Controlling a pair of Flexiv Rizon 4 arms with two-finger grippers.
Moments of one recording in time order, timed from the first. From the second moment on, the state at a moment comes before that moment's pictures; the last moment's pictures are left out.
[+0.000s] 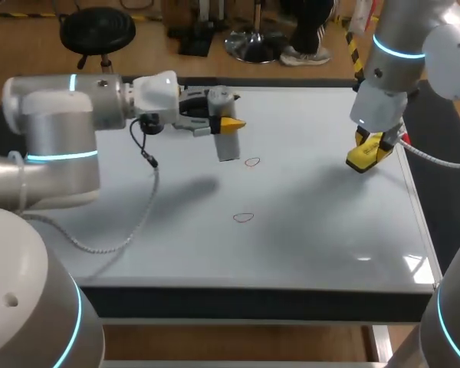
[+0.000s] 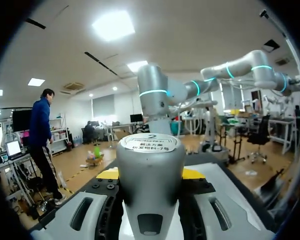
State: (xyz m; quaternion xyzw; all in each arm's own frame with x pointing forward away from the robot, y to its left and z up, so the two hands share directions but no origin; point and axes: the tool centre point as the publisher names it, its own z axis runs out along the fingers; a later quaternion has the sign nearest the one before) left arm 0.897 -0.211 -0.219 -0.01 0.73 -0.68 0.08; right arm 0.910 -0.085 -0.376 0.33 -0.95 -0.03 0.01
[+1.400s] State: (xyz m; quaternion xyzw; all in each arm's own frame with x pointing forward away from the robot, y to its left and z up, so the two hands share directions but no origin) left arm 0.933 -0.266 -0.279 0.06 0.73 -0.68 -0.01; right arm 0.910 -0.085 -0.376 0.33 -0.95 -0.03 0.01
